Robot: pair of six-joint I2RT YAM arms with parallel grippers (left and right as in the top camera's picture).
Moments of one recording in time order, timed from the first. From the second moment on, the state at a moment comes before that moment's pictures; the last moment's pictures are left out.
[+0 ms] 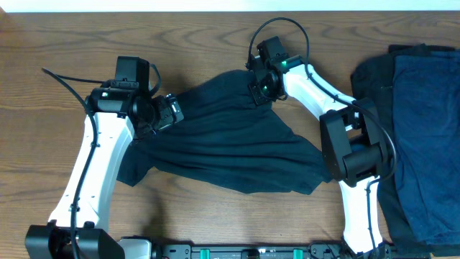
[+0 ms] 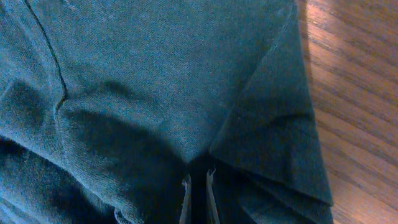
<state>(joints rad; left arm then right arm) -0.07 1.49 1.25 -1.05 0.10 -0.51 0.40 2.28 1.71 -0.68 -0.21 0.02</state>
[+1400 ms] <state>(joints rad) -0.07 1.49 1.25 -1.05 0.10 -0.51 0.38 2.28 1.71 -0.35 0.14 0.09</state>
